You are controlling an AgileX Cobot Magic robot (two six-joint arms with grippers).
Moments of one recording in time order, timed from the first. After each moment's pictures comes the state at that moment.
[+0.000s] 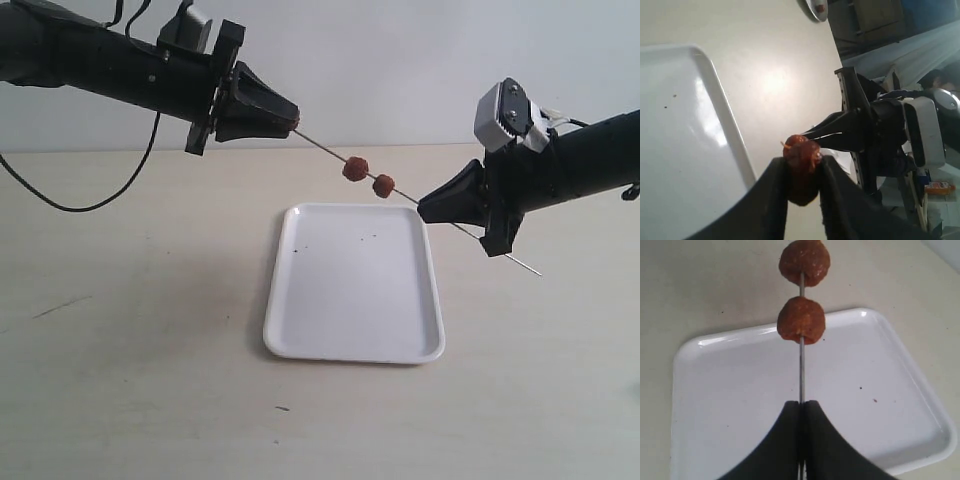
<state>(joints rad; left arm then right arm) -0.21 2.21 -1.79 -1.27 1.22 0.57 -0.14 1.94 -1.13 1.26 0.96 -2.09</state>
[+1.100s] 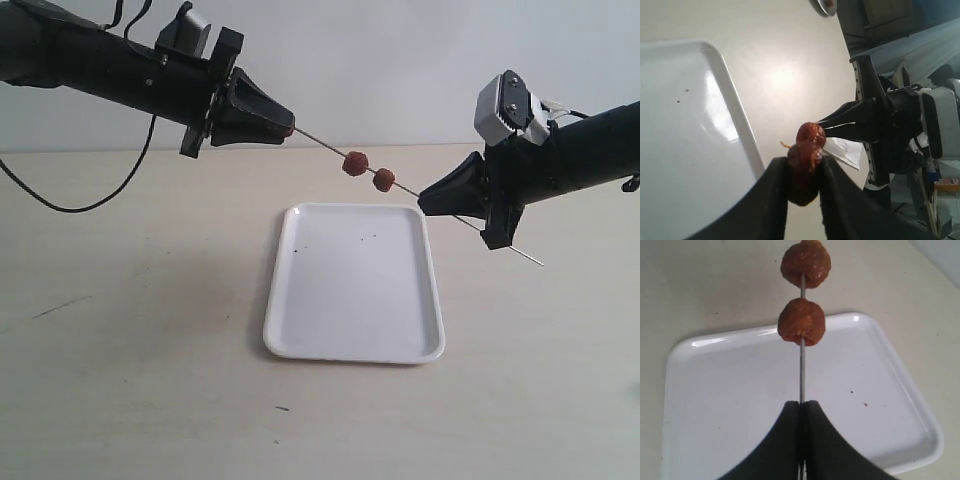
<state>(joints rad) -0.21 2.21 -1.79 -1.23 1.22 0.57 -0.14 1.94 -1.16 1.25 0.97 -2.09</state>
